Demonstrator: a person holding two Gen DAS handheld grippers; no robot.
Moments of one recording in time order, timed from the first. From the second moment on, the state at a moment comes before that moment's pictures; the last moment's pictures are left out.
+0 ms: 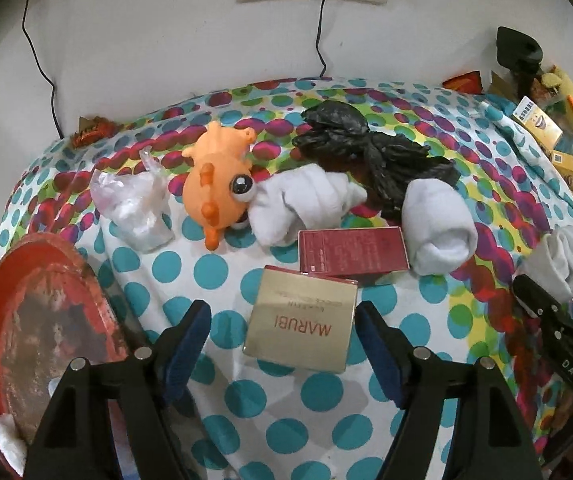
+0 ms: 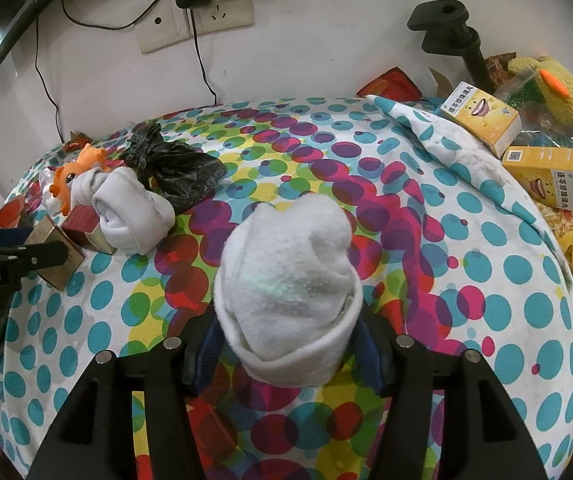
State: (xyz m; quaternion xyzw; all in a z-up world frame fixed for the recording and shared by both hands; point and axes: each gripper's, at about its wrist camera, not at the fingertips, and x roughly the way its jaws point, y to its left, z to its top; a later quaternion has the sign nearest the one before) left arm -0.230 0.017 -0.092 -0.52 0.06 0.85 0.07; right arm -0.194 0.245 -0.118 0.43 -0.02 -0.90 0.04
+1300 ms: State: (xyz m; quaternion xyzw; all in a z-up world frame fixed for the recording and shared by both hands) left arm -0.137 0.012 -0.074 -0.51 0.05 0.85 0.11; right arm -0.199 0.241 -0.119 0.43 0.01 -0.90 0.02
